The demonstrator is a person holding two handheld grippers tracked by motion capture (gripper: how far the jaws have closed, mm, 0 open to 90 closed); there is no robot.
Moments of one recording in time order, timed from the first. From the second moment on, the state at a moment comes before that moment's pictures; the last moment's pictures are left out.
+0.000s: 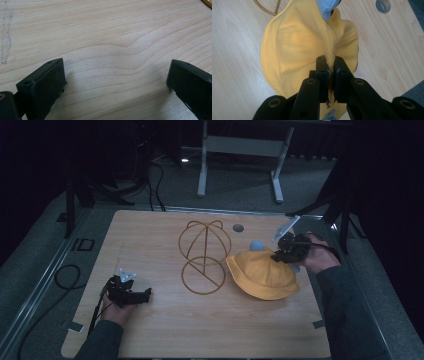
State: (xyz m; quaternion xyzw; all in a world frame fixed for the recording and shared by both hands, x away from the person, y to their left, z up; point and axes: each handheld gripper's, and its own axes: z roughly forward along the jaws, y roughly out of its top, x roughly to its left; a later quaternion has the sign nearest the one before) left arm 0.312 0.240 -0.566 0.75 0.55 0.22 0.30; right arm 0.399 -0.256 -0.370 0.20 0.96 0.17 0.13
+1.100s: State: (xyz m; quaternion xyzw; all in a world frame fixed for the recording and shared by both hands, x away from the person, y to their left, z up) left arm 0.312 0.240 -0.566 0.75 0.55 0.22 0.30; right arm 0.389 -0.285 -0.321 0.18 0.94 0.25 0.17
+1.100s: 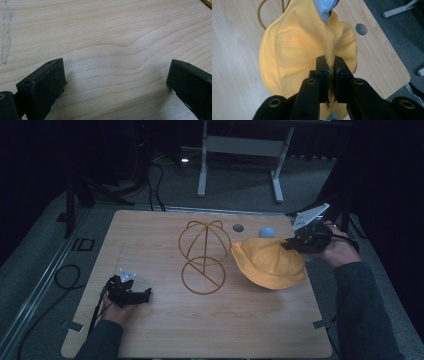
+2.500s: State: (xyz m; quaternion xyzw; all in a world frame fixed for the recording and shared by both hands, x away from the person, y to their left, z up) left arm 0.312 0.240 -0.566 0.75 0.55 0.22 0.30; right arm 0.385 -0.269 -0.274 0.15 0.90 0.35 0.20
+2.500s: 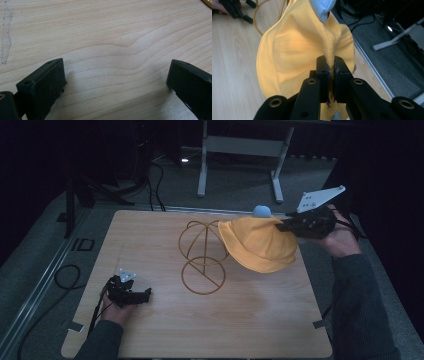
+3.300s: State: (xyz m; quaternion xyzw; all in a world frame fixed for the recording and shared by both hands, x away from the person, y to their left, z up) left arm 0.312 0.241 -0.566 0.75 0.55 0.22 0.30; right arm 0.391 -0.236 -0.261 0.13 0.90 0.37 0.21
